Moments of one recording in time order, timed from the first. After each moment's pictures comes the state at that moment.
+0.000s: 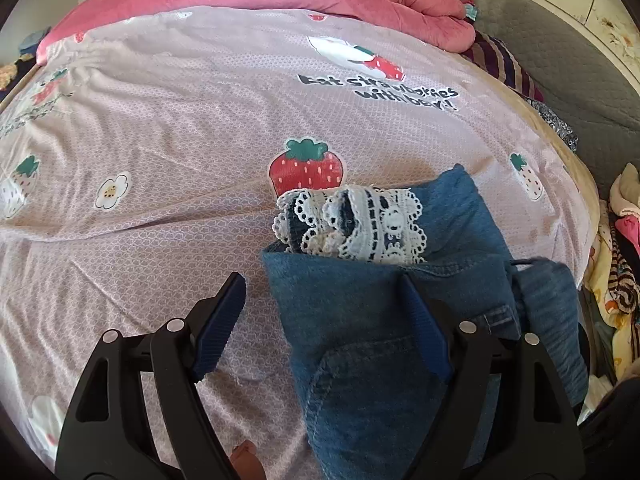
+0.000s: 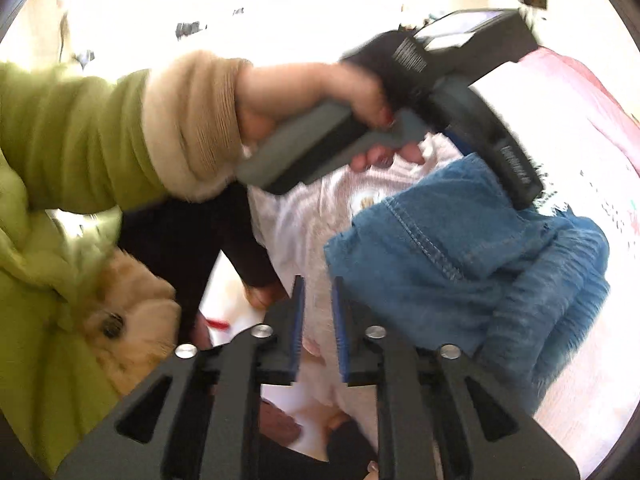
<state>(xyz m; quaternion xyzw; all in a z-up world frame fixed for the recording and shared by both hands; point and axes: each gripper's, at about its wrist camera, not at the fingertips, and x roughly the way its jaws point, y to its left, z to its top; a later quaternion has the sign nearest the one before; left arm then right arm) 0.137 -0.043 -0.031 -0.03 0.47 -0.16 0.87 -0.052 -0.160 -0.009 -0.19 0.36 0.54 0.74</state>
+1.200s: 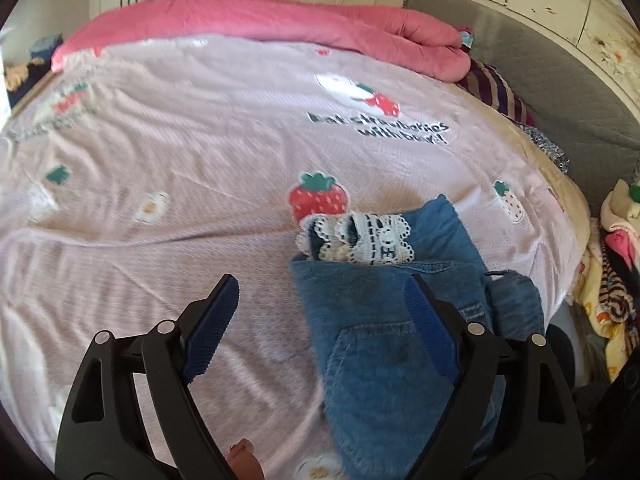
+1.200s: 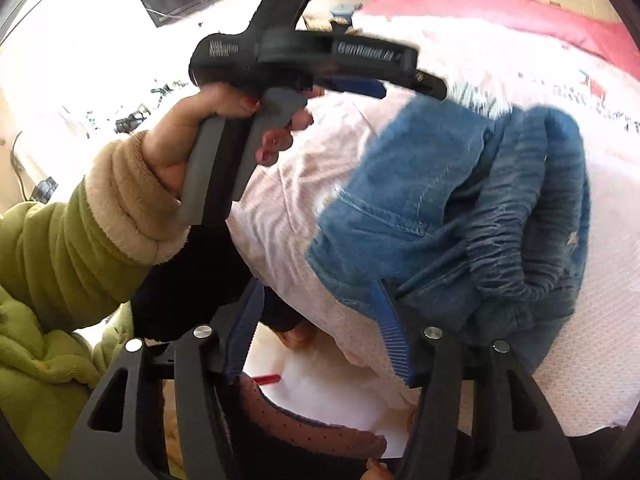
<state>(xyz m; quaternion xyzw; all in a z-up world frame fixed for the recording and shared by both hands) 0.111 -0.017 0.003 -0.04 0.43 -0.15 0.89 -0.051 -0.182 -0.019 -0.01 0.42 0.47 0.78</state>
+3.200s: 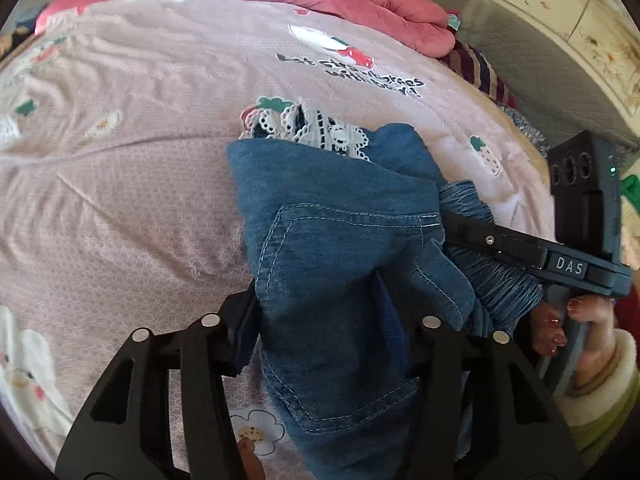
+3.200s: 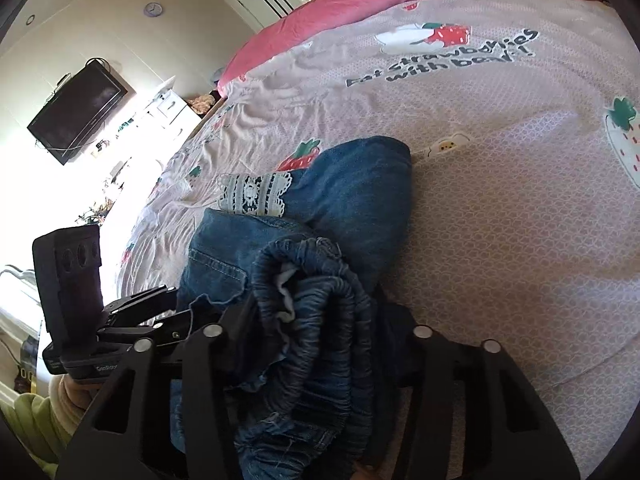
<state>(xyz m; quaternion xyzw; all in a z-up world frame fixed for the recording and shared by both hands) 0.084 -0.044 -0.039 -0.07 0.47 -0.20 0.86 0.096 -0.263 -0.047 0.16 0.44 0.30 0.83</state>
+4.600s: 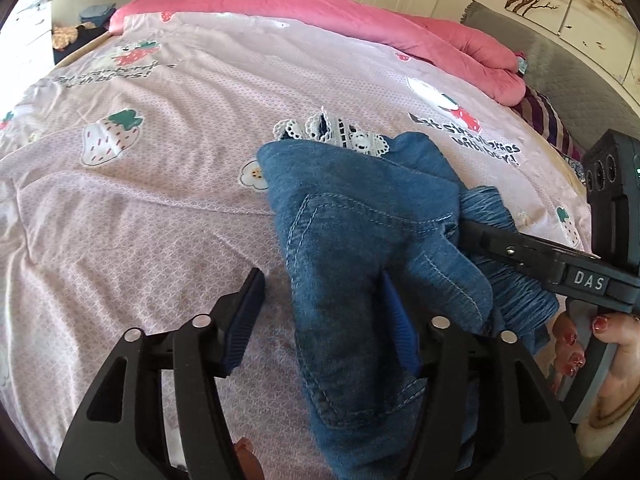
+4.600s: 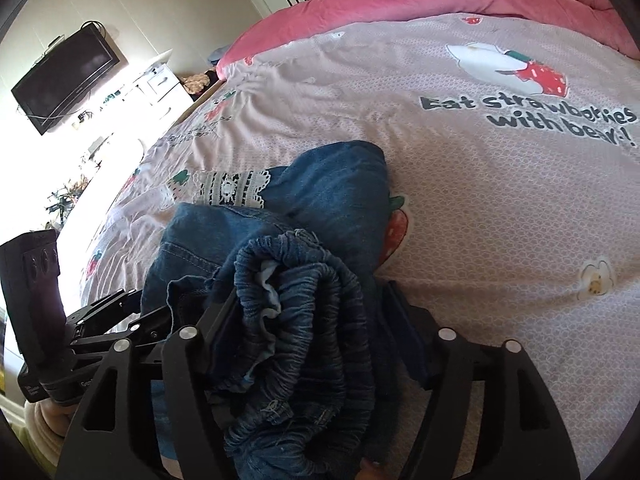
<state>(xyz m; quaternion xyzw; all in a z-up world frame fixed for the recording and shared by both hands) 0.119 0.054 -0.035 -0.09 0.44 -0.07 0.89 0.167 -0.157 -0.043 0.09 0.45 0.29 0.84</state>
